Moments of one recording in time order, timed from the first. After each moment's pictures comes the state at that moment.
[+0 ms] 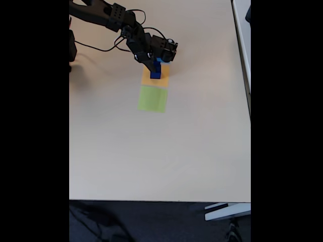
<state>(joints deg) 8.5 85.7 106.6 39.2 90.3</state>
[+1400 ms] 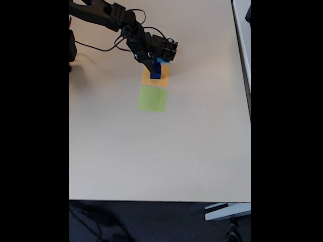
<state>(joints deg) 8.2 85.7 106.6 39.2 90.3</state>
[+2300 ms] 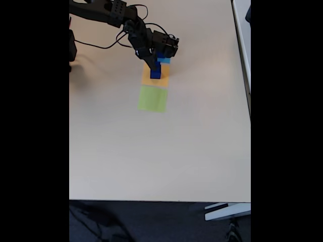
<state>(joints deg) 7.3 85.7 99.1 49.2 88.6</state>
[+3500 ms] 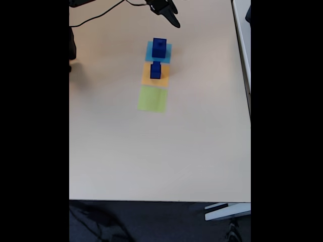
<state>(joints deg) -5.1 79.6 56.0 68.6 92.9</state>
